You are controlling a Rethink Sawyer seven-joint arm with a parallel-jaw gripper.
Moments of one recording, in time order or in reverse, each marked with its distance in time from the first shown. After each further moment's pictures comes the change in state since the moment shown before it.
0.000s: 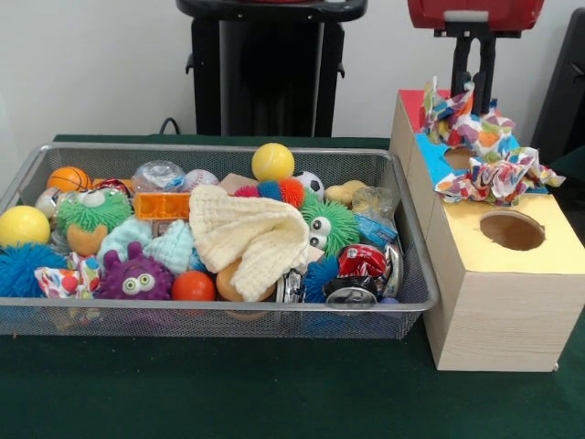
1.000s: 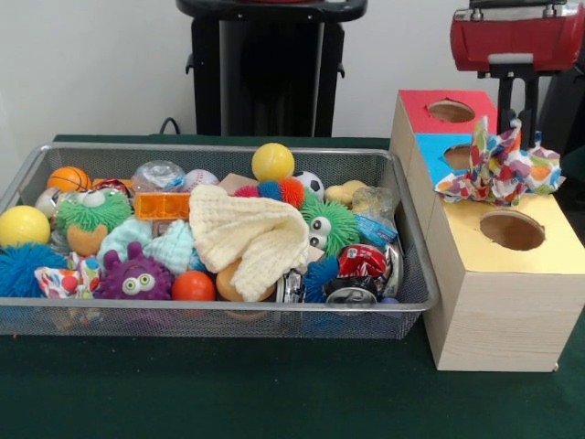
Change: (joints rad) arm -0.038 0.001 0.158 0.064 -0.029 -0.136 0.000
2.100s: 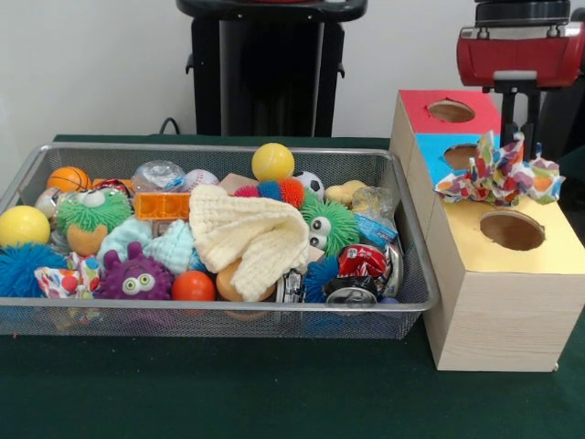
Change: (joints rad) arm 0.000 0.016 0.023 0.017 -0.048 -0.026 0.000
